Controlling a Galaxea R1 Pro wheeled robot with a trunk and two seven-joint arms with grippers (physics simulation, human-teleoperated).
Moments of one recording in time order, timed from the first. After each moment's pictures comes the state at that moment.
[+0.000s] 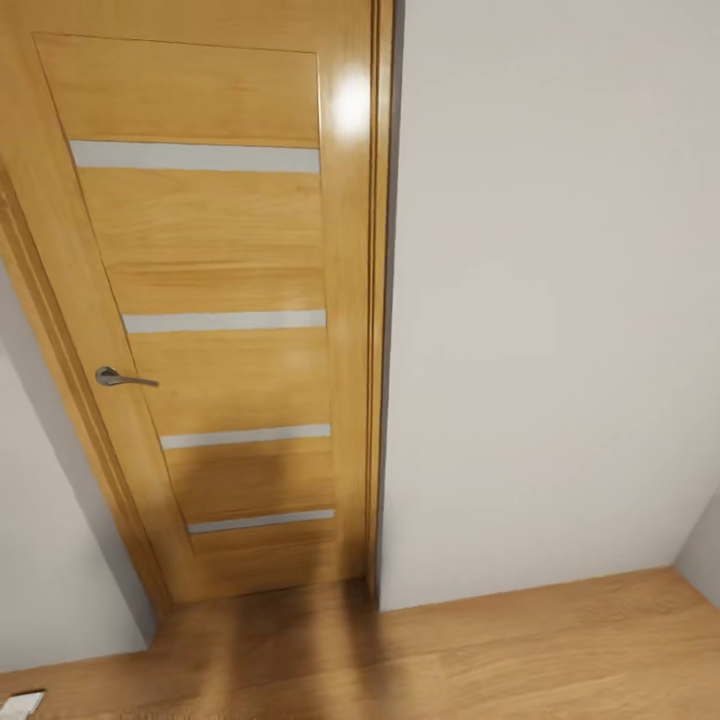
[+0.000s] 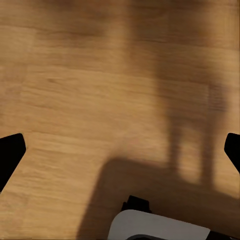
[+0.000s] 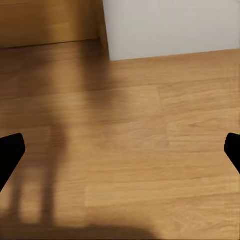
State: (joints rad) left arm 0.00 0.05 0.22 -0.28 0.07 -0.41 0.01; right arm -0.03 0.08 0.00 -0.27 0.07 -0.64 -0.02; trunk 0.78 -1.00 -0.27
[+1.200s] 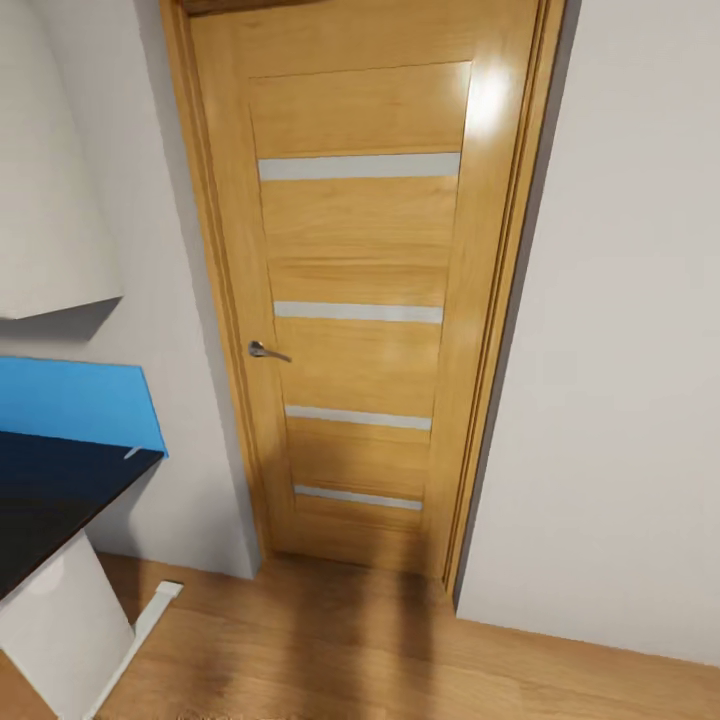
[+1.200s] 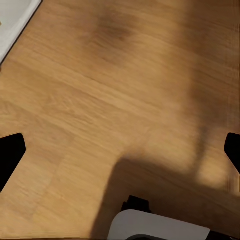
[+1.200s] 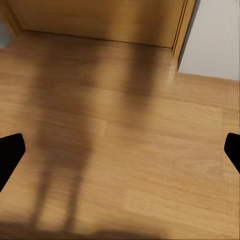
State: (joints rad) left arm 0.00 0.05 0.22 -0.28 0.07 -0.41 0.01; right arm -0.03 0.08 0.00 -0.27 0.08 -0.67 -0.02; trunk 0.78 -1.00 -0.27
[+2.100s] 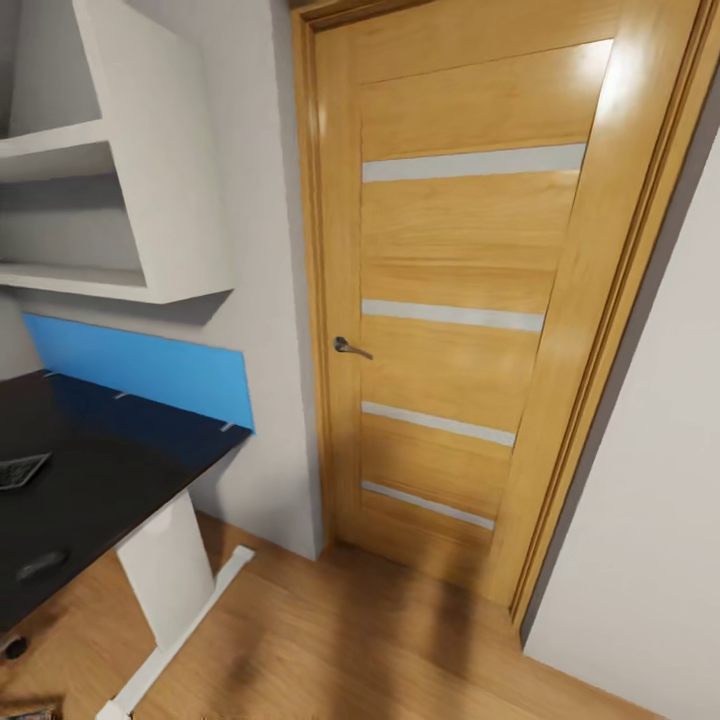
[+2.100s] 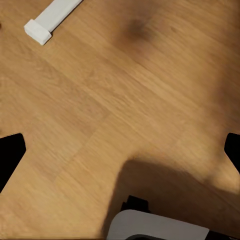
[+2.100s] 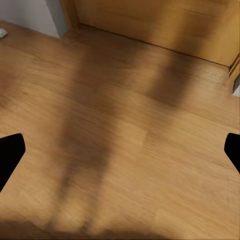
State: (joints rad) left arm 0.00 0.04 0.22 -0.28 0.07 -0.41 0.01; right arm -0.03 0.08 0.00 -0.27 0.08 -0.68 -0.02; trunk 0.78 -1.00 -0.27
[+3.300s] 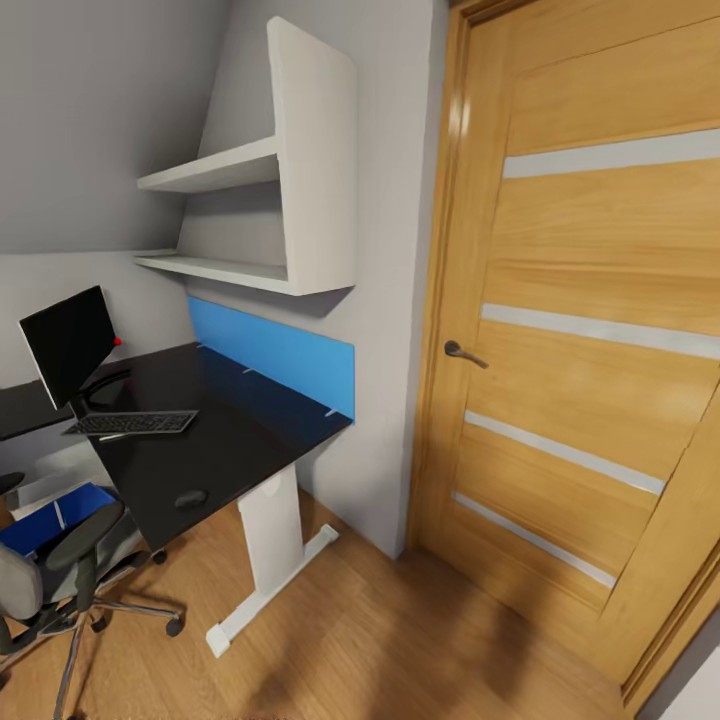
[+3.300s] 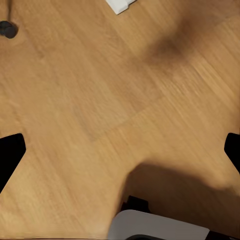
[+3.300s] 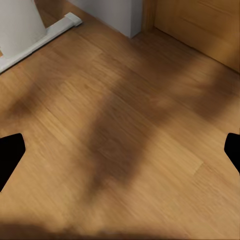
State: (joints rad) left arm 0.00 0.04 0.22 -0.28 0.07 -0.41 0.01; right arm -0.03 0.08 0.00 -0.27 0.08 -0.68 -0.02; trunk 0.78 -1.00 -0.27
